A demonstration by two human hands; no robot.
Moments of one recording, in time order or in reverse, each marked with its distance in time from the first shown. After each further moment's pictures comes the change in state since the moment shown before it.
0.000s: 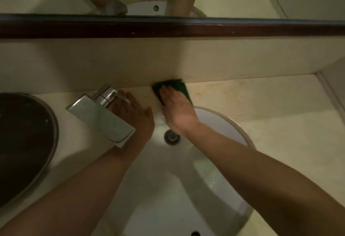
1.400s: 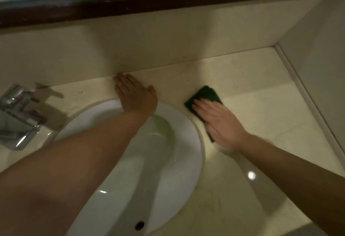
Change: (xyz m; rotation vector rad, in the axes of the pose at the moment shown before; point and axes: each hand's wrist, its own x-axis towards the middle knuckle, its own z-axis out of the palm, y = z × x) left_hand -0.021 0.185 0.042 0.106 -0.049 0.049; right_hand -0.209 0.226 -0.028 -0.007 -0.084 -0.051
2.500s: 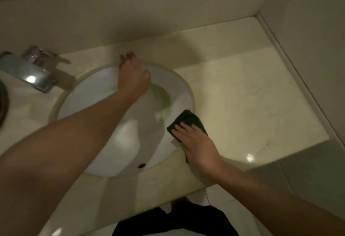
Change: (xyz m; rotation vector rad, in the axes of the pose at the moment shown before) left_hand -0.080 -0.037 -0.036 -0.191 -0.065 0.267; right_hand -0.124 -0.177 0.036 0.275 -0.017 0.122
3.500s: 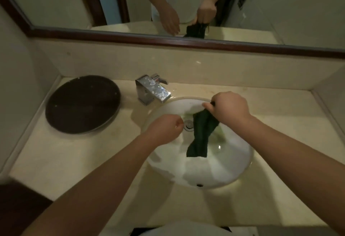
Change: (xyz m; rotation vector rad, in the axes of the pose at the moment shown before) left_hand -0.144 -0.125 -0.146 -0.258 -0.176 0.062; right_hand 0.168 -0.177 -0.152 -0.460 0.083 0.202
